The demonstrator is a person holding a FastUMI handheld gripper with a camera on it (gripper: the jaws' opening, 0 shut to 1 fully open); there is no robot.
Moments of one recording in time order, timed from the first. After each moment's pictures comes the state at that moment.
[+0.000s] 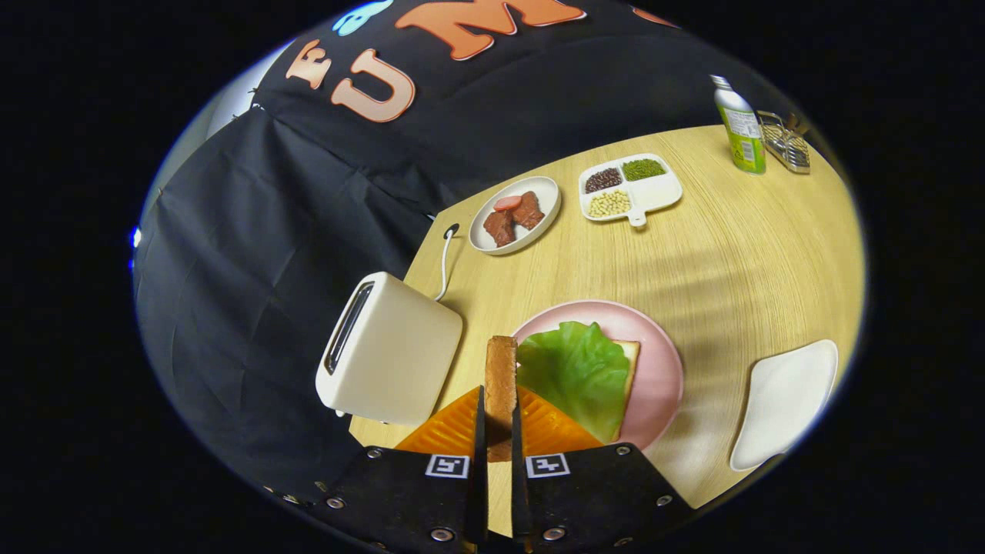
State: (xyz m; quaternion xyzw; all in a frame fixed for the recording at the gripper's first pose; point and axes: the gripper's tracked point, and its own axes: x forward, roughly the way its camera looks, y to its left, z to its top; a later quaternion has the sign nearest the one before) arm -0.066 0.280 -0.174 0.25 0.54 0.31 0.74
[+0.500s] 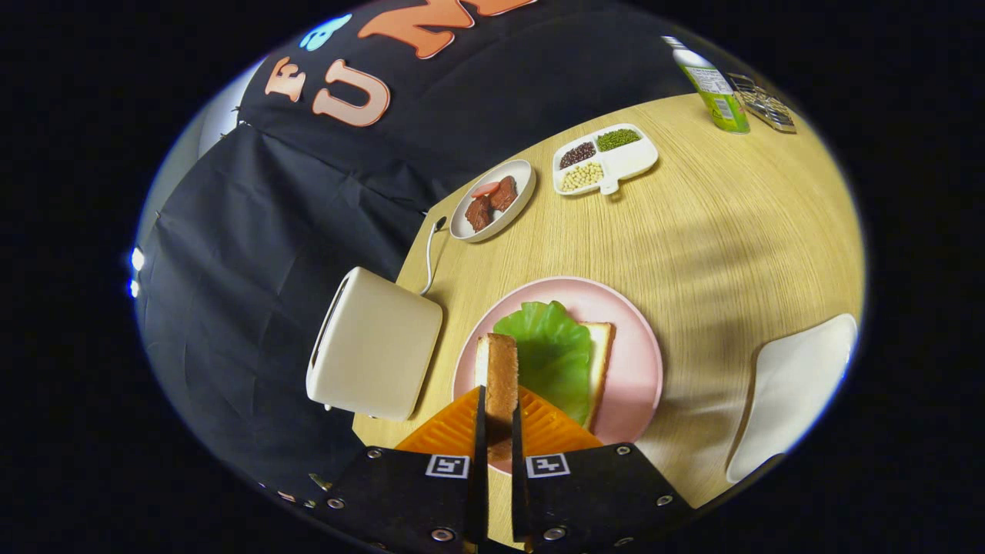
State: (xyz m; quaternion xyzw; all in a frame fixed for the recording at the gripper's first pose) arm -0.071 0.267 -0.210 0.27 0.55 0.32 0.72
